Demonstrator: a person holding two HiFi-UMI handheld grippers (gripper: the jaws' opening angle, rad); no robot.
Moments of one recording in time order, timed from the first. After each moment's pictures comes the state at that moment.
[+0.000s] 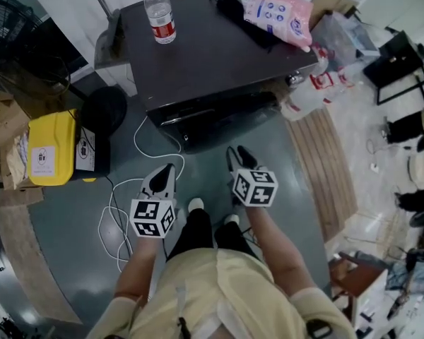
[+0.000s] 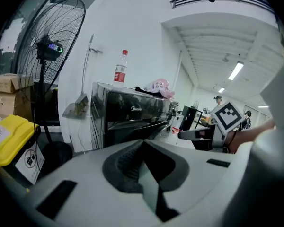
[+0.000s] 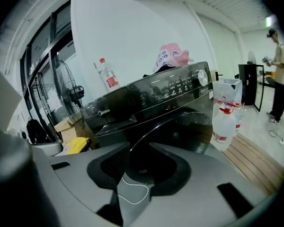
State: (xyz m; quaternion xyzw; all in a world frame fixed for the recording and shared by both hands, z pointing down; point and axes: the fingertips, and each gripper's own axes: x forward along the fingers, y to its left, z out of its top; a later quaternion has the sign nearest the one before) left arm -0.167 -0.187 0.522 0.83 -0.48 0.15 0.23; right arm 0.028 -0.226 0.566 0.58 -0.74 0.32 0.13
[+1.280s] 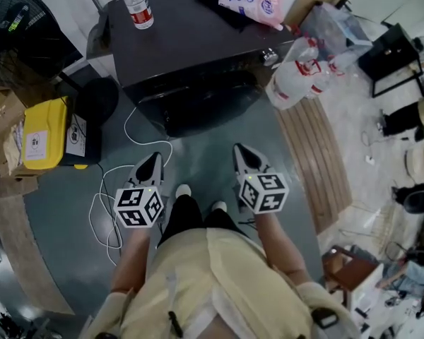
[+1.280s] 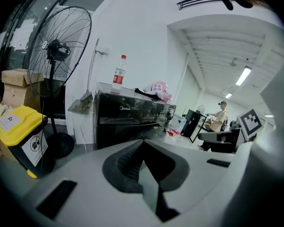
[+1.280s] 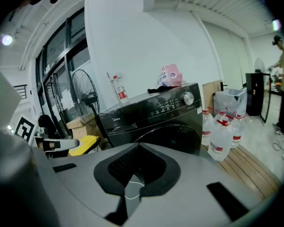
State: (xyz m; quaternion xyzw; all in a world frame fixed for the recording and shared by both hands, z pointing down) left arm -0.122 -0.130 0.494 0.80 -0.52 0.13 0.26; right arm 0.102 -0.136 0.499 0.55 -0.78 0.27 0.12
